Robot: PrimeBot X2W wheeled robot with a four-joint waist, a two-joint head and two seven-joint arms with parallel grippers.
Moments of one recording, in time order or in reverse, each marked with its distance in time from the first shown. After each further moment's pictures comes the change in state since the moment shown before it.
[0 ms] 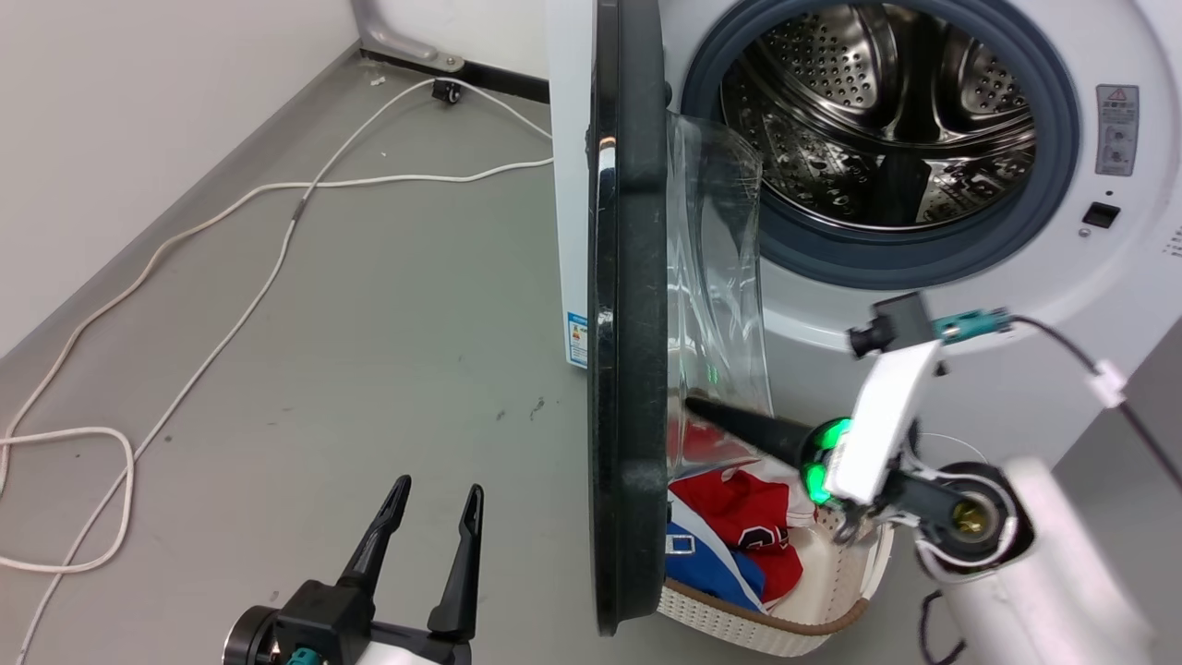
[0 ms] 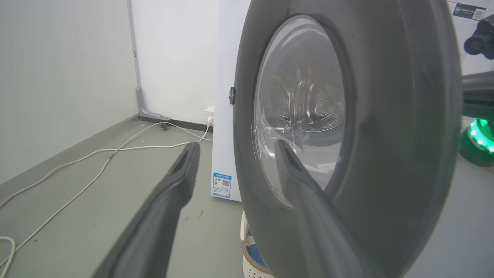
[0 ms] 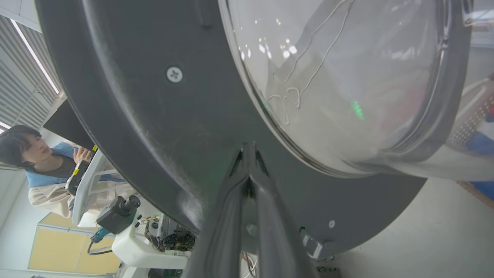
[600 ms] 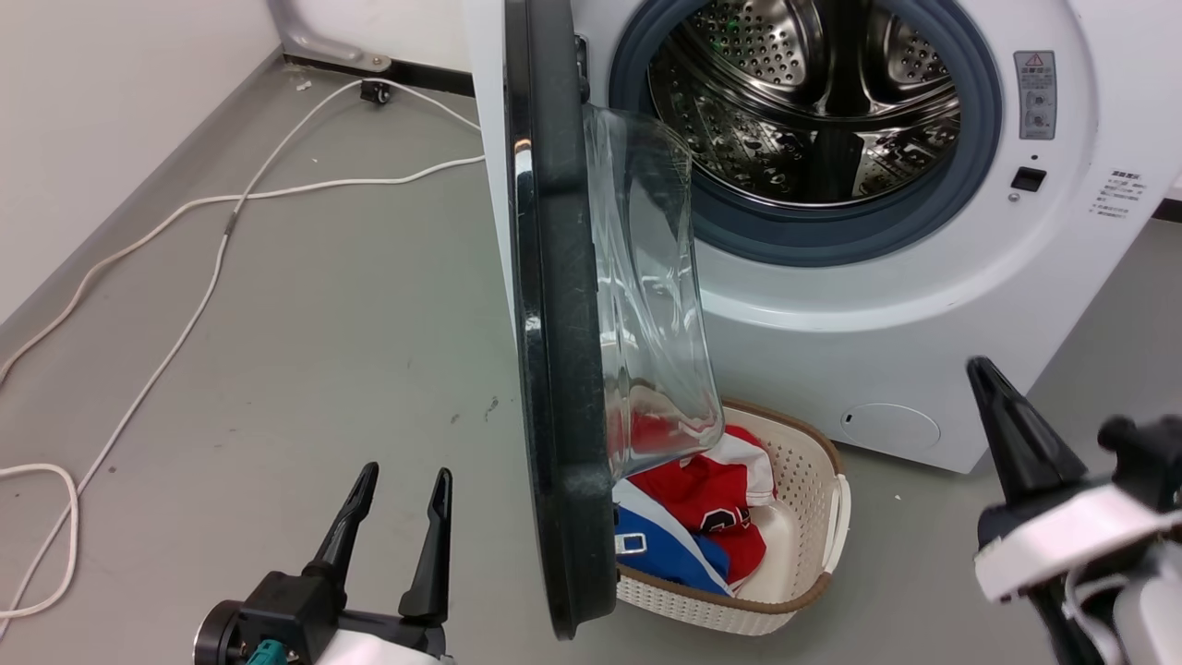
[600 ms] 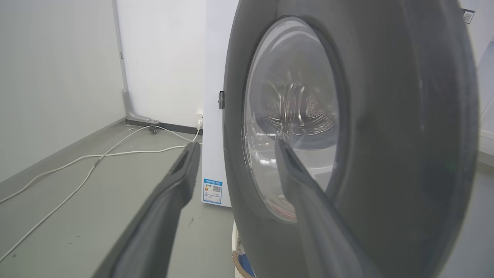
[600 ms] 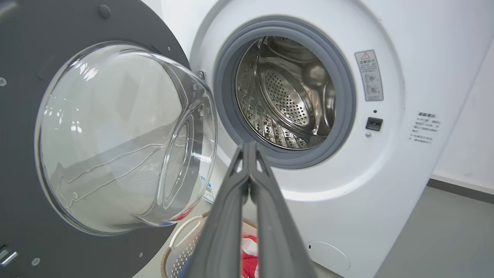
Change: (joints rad) left arm -0.011 0.000 0.050 -0.010 -0.016 0.000 0.000; right arm 0.259 -0.254 -0.086 -0.172 -0.814 0.000 -0.885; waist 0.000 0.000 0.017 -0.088
